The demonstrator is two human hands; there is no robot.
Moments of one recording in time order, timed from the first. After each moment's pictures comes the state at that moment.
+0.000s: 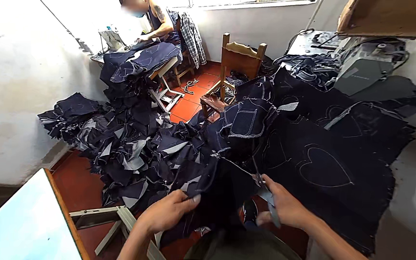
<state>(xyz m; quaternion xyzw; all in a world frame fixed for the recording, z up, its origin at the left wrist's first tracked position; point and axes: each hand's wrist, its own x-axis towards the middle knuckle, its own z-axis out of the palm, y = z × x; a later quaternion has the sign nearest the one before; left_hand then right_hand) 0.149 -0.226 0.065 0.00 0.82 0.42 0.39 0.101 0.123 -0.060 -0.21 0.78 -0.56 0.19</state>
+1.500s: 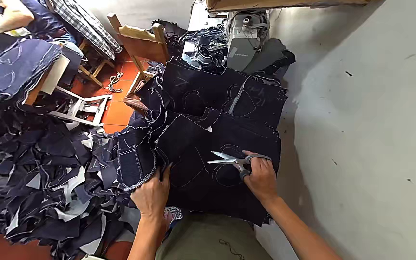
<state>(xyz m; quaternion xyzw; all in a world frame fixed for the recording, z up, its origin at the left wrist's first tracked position) -0.011 0.016 -0.072 0.02 0.97 -0.03 -0.22 0.065 0.312 -0.160 0.08 0.96 -0.17 -0.22</state>
